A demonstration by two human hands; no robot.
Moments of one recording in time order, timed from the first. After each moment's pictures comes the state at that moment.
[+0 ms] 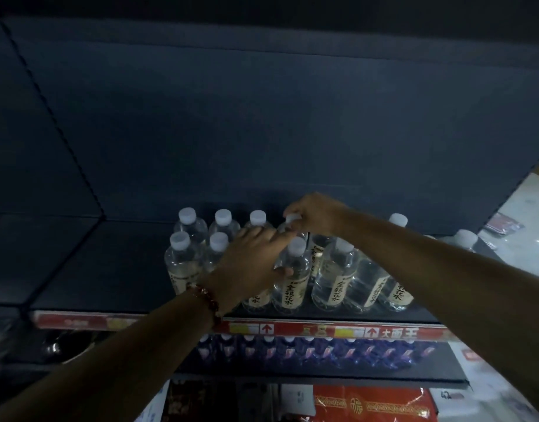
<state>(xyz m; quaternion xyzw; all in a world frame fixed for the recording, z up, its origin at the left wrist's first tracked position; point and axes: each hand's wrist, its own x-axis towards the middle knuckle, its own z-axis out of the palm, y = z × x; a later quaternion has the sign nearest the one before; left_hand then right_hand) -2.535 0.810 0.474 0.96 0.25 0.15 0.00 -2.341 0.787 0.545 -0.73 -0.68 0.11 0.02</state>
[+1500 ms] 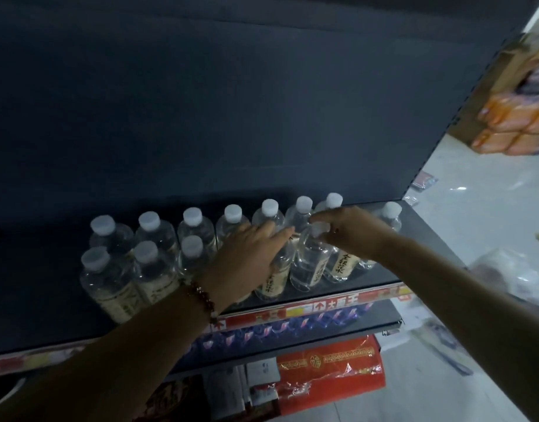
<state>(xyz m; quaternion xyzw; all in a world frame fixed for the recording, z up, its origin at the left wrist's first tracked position) -2.458 0.775 0.477 0.98 0.13 0.16 0.02 -2.268 0.643 0.543 -0.81 -0.57 0.12 0.06</state>
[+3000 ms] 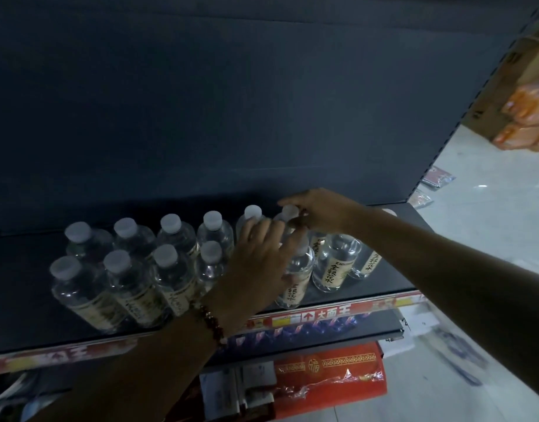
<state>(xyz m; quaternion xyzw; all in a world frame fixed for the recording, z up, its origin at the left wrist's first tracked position) -2.414 0.740 0.475 0.96 0.16 0.20 -0.05 -2.217 0.708 0.540 -0.75 -0.65 0.11 0.02</state>
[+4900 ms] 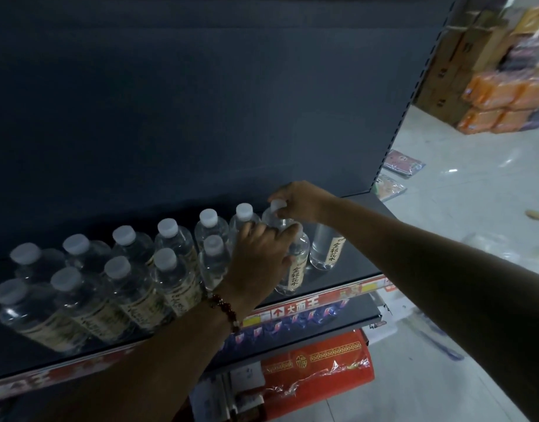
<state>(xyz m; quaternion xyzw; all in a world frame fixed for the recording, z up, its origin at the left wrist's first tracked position) -2.346 0.704 0.459 0.95 0.14 0.29 -0.03 -2.175 0.676 0.539 -0.80 -0.58 0.12 0.05</state>
